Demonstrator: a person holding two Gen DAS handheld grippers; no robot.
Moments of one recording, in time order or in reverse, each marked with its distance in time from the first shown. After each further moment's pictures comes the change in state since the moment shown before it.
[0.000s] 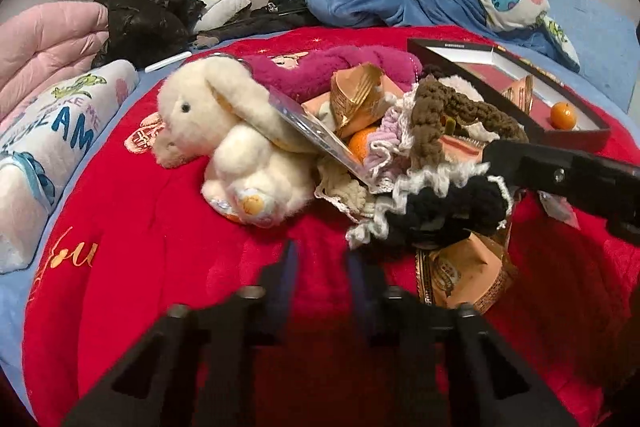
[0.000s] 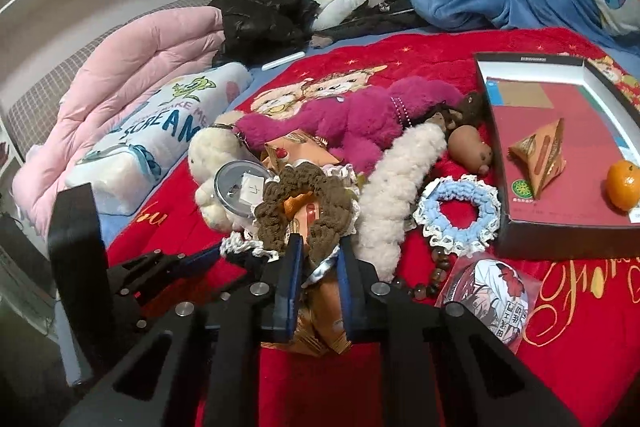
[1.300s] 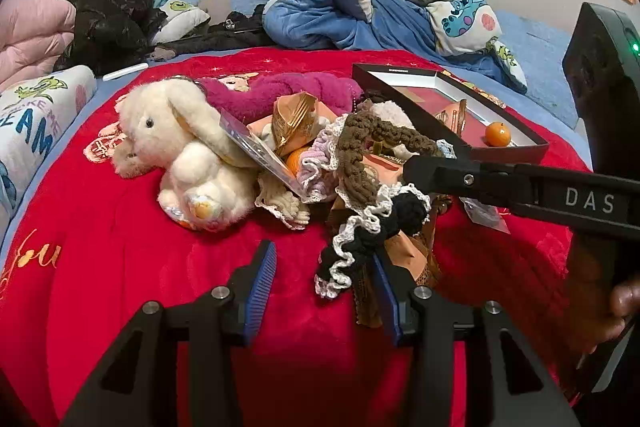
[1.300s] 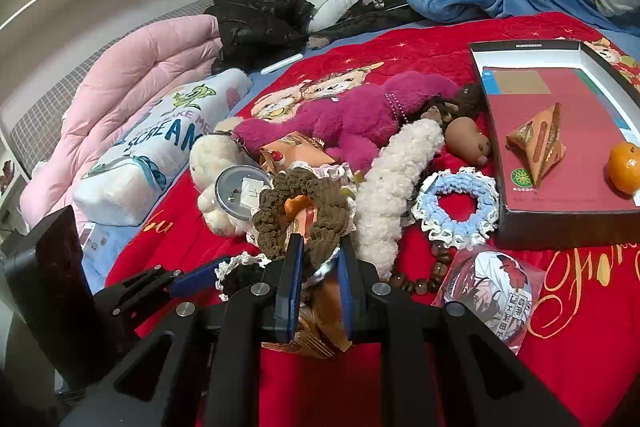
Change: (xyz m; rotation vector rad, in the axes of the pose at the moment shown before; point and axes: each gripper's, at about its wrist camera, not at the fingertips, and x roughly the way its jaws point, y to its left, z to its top) left arm -0.025 -0.002 -0.008 0.001 -0.078 -0.205; right arm 0.000 -0.010 0.001 0.064 0.016 0.045
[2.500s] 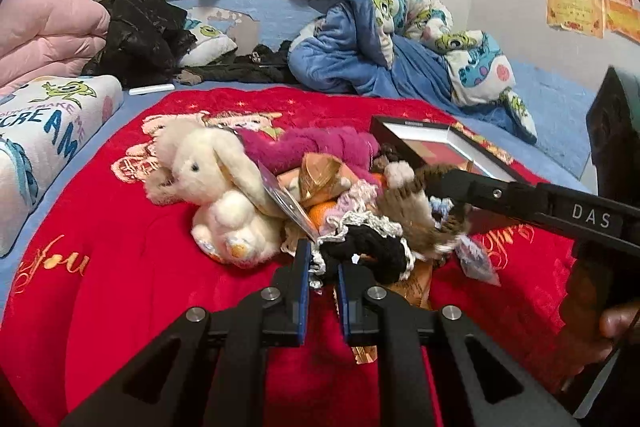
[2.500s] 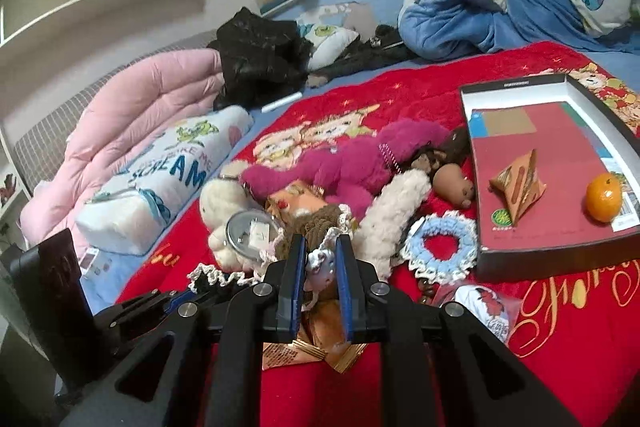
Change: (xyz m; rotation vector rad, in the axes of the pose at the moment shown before) left arm -0.030 0.007 0.009 -0.105 -0.158 0.037; right arm -0.030 0.001 0.011 0.004 -0.154 -0.004
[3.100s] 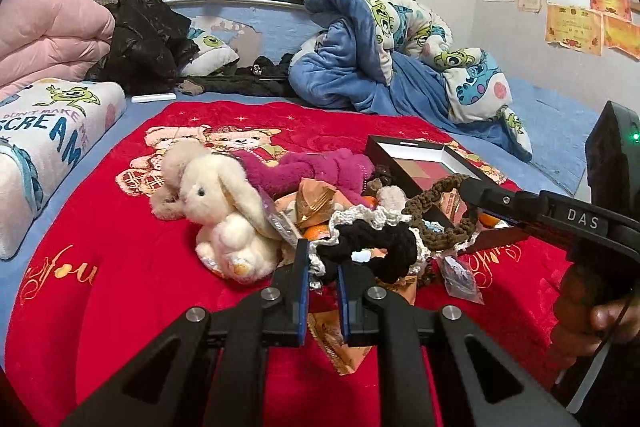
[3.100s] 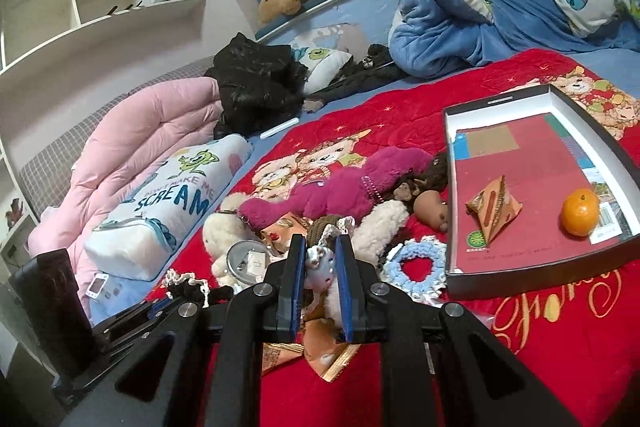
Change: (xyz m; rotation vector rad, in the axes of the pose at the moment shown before) left arm -0.016 -0.006 0.011 -0.022 -0.037 -0.014; right arm -0.024 -0.018 0.012 0.039 -0.063 0.004
